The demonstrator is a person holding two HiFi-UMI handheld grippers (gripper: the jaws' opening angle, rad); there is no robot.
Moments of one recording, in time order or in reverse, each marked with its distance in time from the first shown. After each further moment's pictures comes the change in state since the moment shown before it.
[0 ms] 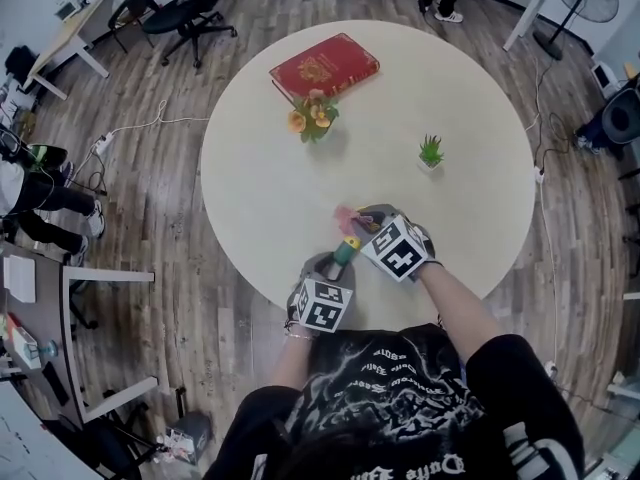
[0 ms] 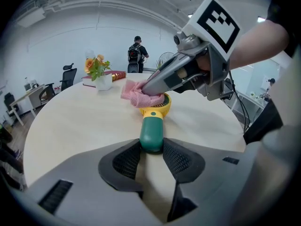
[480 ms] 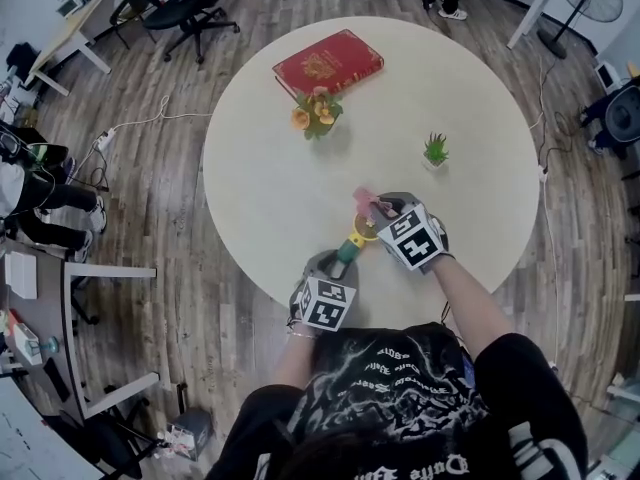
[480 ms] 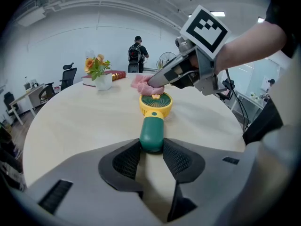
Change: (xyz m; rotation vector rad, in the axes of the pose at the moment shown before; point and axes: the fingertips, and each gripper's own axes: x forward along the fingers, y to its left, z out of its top) left arm -0.002 -0.001 0.000 -0.008 0.003 -0.006; right arm -0.012 -0.042 -0.007 0.088 -0.004 -0.109
